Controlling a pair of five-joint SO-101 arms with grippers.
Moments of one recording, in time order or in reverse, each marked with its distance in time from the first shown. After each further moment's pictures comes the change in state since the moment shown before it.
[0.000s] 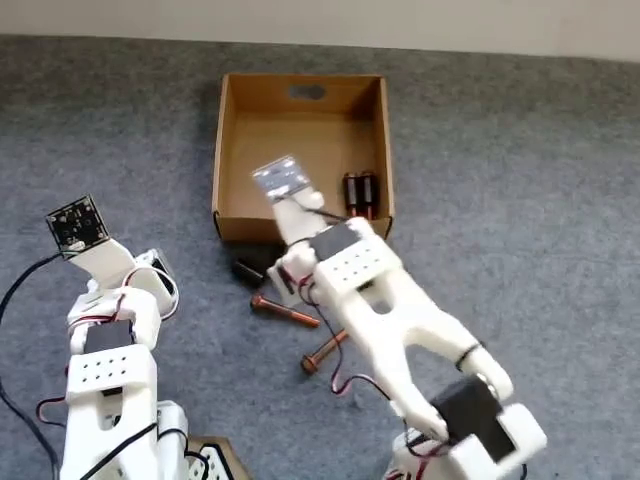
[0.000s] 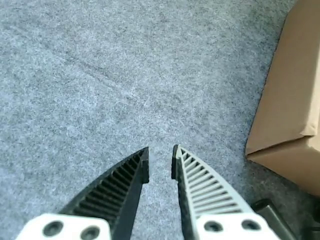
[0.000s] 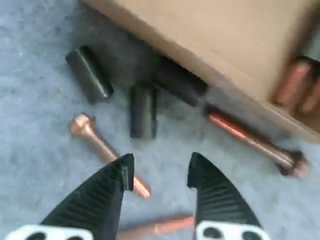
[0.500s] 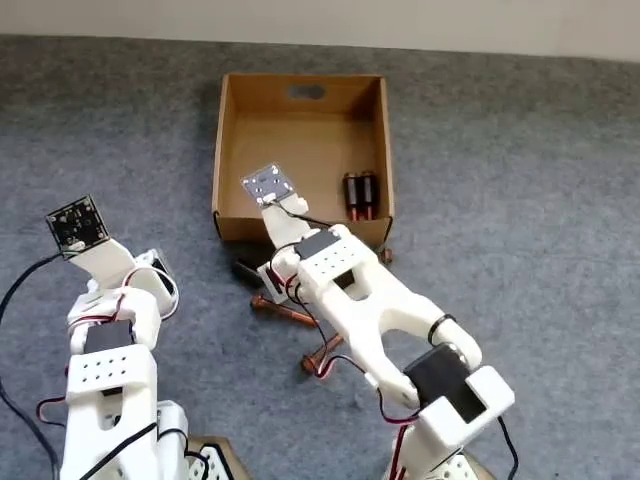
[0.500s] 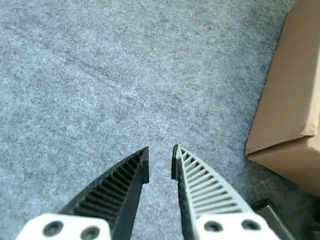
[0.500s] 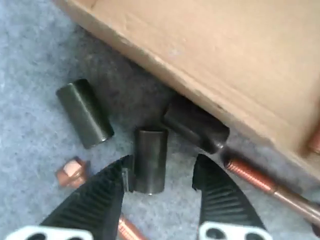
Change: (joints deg) left arm 0.0 0.0 0.0 0.0 0.0; right arm -0.5 10.6 0.0 -12.7 0.0
